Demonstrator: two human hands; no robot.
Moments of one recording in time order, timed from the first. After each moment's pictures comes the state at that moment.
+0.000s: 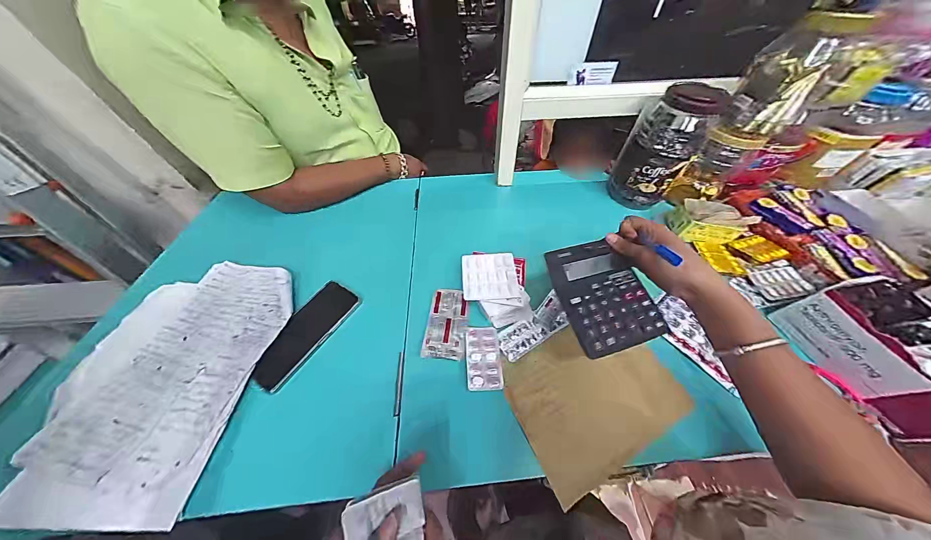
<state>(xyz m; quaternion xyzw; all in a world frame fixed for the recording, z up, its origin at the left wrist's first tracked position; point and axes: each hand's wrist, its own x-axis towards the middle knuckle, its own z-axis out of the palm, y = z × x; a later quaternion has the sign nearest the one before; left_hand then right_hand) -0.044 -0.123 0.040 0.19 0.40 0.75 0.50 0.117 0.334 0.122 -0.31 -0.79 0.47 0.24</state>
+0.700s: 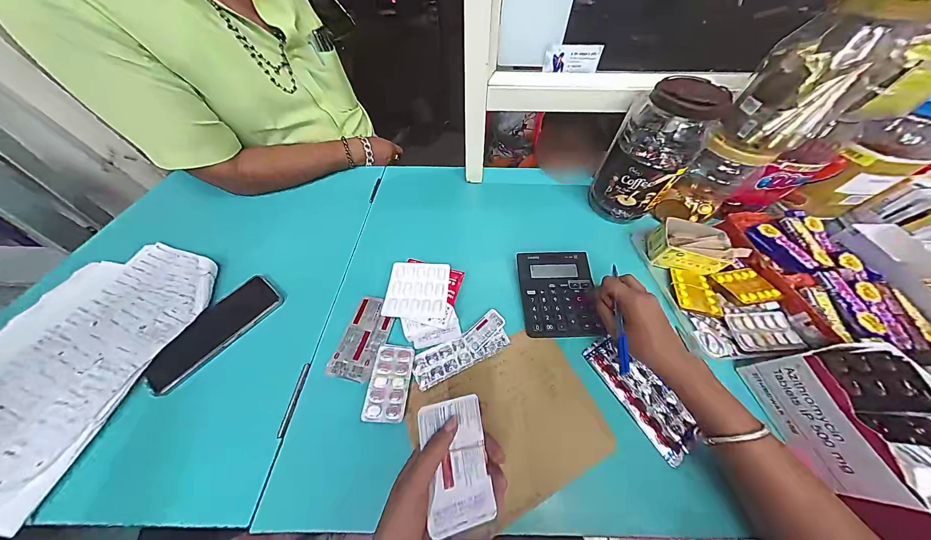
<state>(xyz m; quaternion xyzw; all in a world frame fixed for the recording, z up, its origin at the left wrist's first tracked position) 0.053 0.063 0.063 0.01 0.37 0.72 0.59 0.186 0.385 0.062 -0.25 -0.92 0.17 0.23</state>
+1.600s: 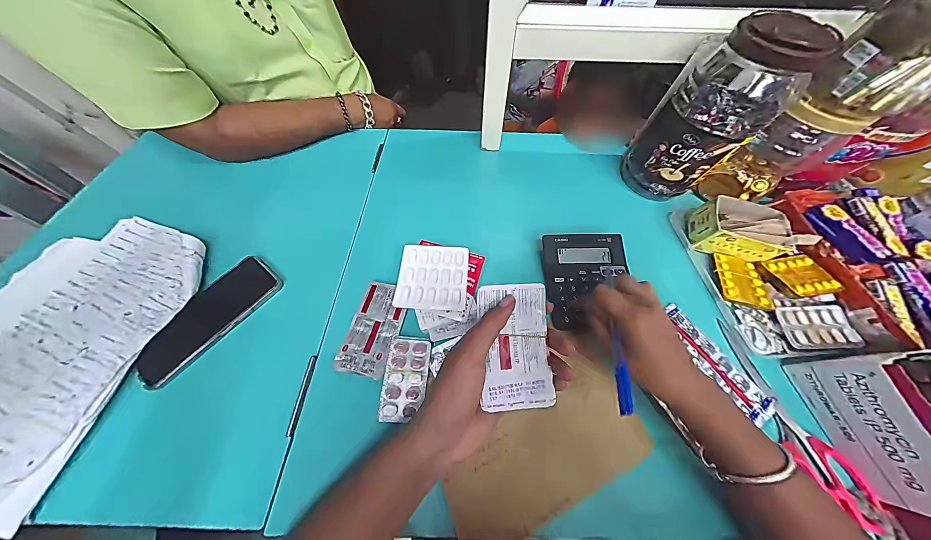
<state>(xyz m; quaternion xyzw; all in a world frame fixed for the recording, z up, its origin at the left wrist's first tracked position) -0.010 0.150 0.109 0.11 0.31 0.69 0.64 0.151 0.334 0.061 -0.17 -0.95 0.12 0.23</state>
